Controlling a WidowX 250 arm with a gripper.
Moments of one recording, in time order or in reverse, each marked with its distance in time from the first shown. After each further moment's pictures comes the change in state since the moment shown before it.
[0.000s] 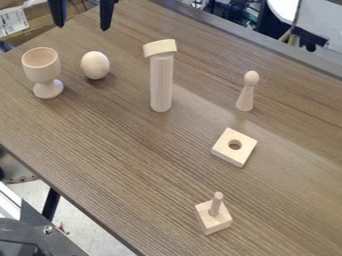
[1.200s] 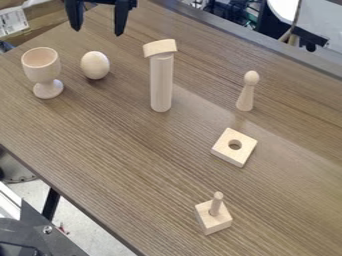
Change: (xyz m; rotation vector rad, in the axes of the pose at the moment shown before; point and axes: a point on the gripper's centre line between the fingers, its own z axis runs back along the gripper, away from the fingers) arm 0.021 -0.020 -0.018 0.005 -0.052 -0.099
